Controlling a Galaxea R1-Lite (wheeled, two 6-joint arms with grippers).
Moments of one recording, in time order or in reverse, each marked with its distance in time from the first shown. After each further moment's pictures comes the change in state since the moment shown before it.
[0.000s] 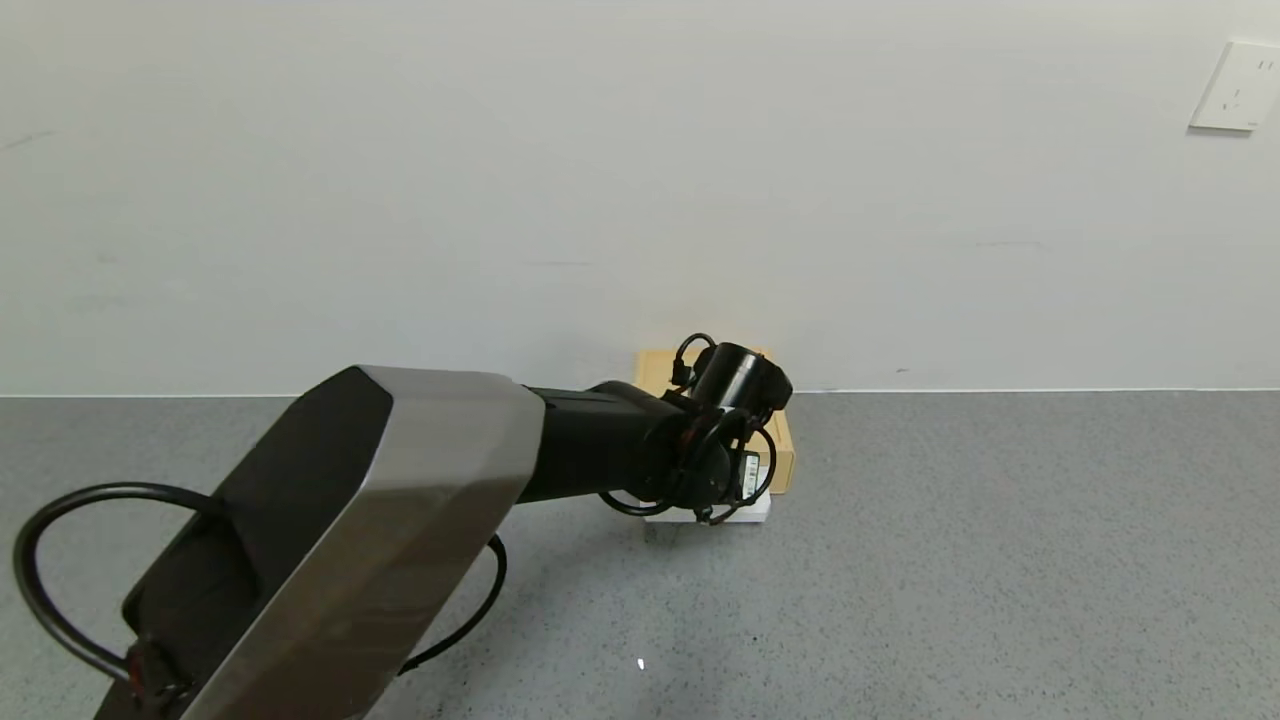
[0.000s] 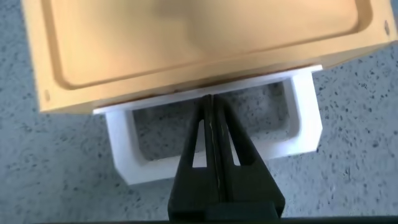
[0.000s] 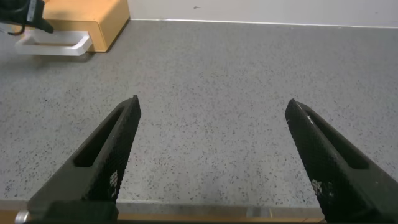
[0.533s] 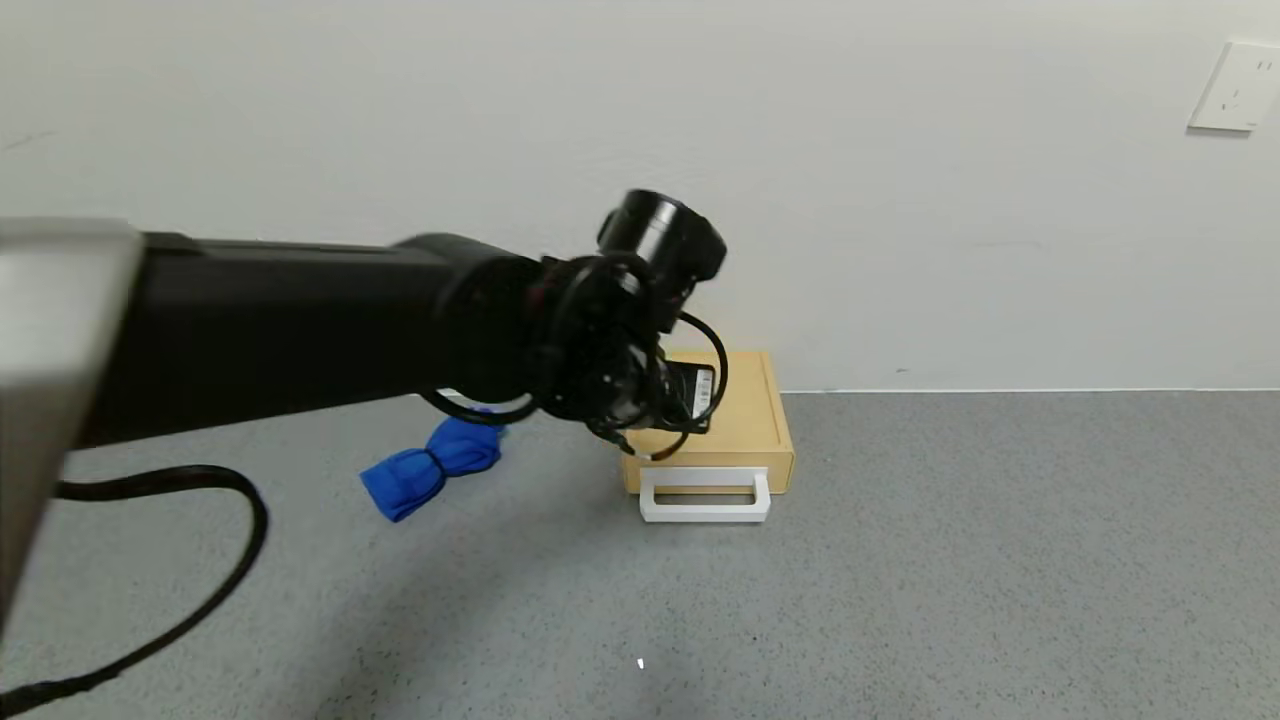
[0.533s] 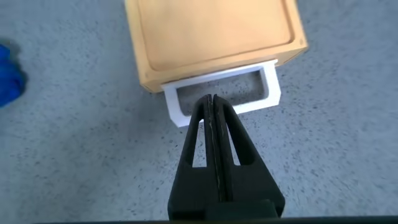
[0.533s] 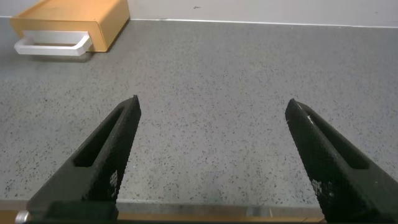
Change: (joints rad) left arm 0.029 -0.327 0.087 0.151 -0.058 0.030; right arm -0.001 0.000 0.000 0.000 0.000 0.001
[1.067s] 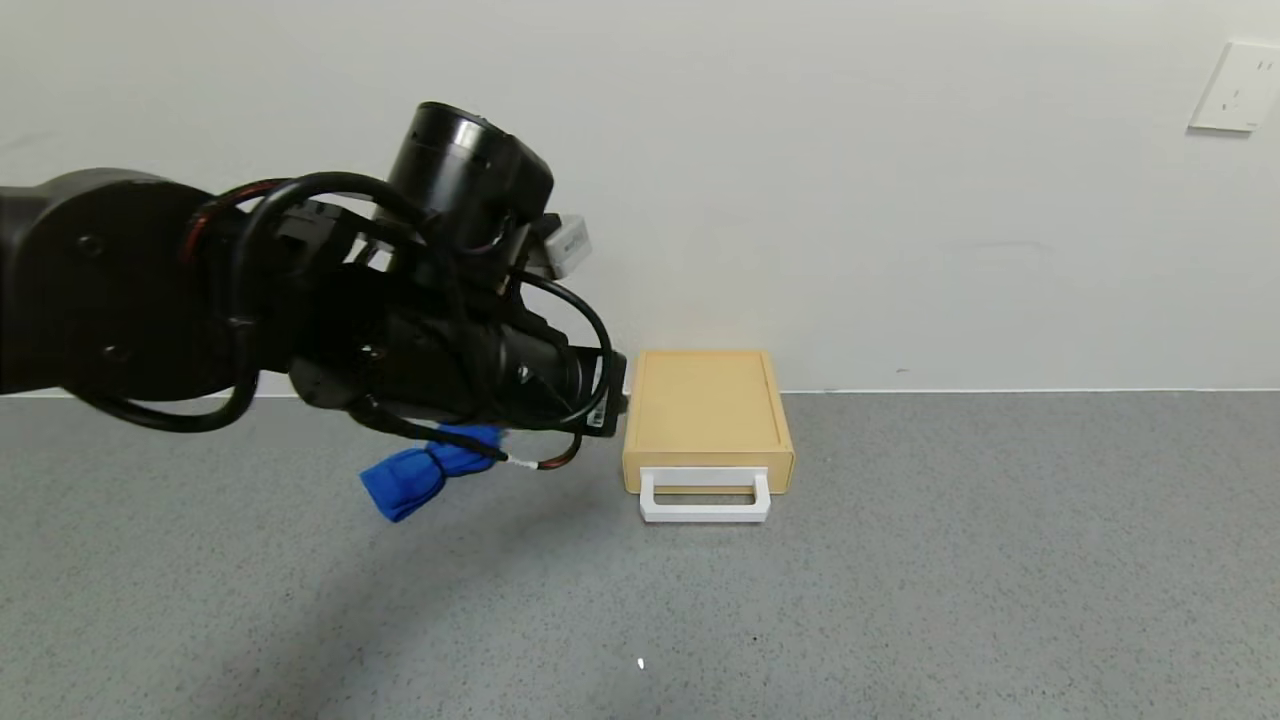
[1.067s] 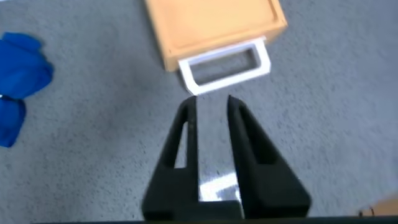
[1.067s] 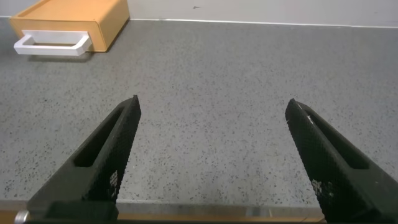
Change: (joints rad) left arm 0.086 -0.299 0.279 -0.034 -0.227 0.089; right arm 0.000 0.000 0.000 0.000 0.000 -0.001
